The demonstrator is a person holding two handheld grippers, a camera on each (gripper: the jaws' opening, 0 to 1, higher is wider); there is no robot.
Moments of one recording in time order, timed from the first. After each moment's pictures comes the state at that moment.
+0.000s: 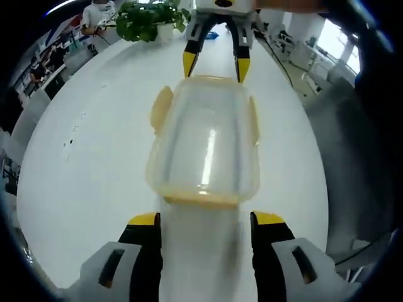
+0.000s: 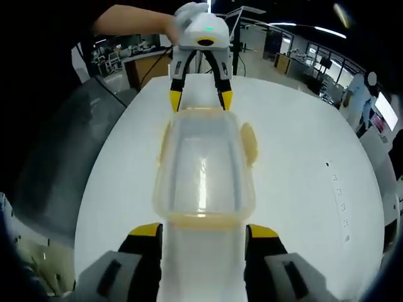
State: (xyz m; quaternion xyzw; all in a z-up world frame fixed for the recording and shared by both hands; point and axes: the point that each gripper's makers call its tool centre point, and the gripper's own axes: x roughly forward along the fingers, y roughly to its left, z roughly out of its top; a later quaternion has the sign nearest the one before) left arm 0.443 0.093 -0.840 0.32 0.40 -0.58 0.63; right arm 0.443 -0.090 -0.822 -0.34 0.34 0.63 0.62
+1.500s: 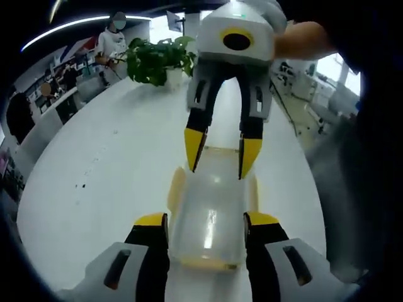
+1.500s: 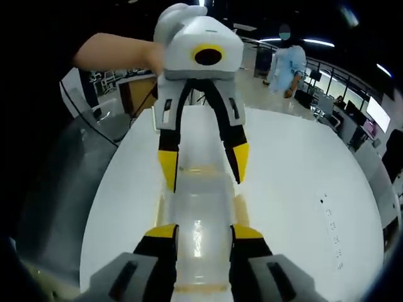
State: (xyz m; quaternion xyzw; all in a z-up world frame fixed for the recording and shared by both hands) left arm 0.464 0.012 -0.780 0.24 0.30 -0.61 0.69; right arm 0.451 -0.008 -0.782 -0.29 0.29 0.63 0.66
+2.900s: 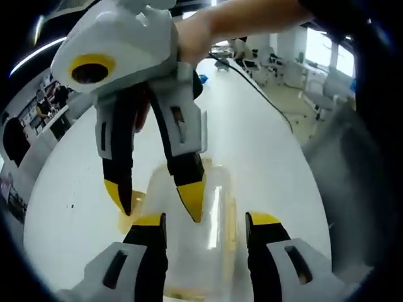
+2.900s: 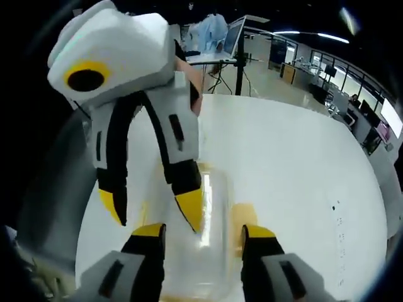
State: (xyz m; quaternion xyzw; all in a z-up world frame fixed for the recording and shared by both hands) left arm 0.421 -0.019 -0.800 0.30 0.26 -0.62 0.68; right arm 0.466 0.005 -0.806 -0.31 0.32 0.66 0.60
